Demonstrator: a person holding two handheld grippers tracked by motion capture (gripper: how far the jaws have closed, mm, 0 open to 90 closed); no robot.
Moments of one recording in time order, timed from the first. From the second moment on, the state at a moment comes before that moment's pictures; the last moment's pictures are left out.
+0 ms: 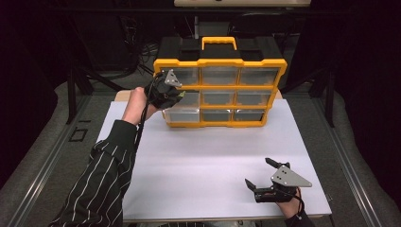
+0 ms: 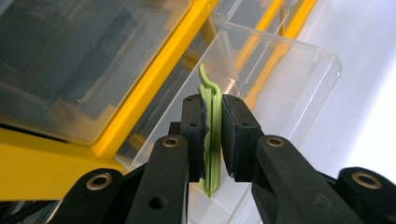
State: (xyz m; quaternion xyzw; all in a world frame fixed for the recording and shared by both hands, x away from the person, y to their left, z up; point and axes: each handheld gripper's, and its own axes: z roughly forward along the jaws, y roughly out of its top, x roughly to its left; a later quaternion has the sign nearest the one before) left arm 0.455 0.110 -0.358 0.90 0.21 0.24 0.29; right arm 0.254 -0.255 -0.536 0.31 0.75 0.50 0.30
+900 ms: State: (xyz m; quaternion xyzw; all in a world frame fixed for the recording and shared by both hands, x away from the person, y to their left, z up) left arm 0.467 0.104 -0.370 0.92 0.21 0.22 0.26; right arm 0.256 -0.255 -0.537 0.31 0.75 0.50 0.29
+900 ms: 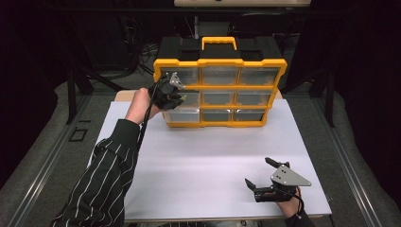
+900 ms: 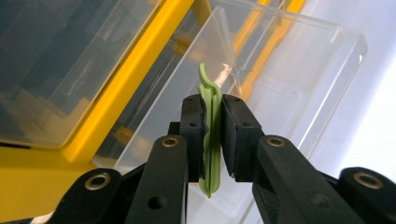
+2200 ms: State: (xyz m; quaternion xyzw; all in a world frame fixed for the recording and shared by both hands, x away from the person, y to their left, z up) left arm 0.405 0.165 -0.358 0.87 0.26 0.26 0.33; right arm 0.248 -0.257 -0.537 0.32 0.75 0.49 0.30
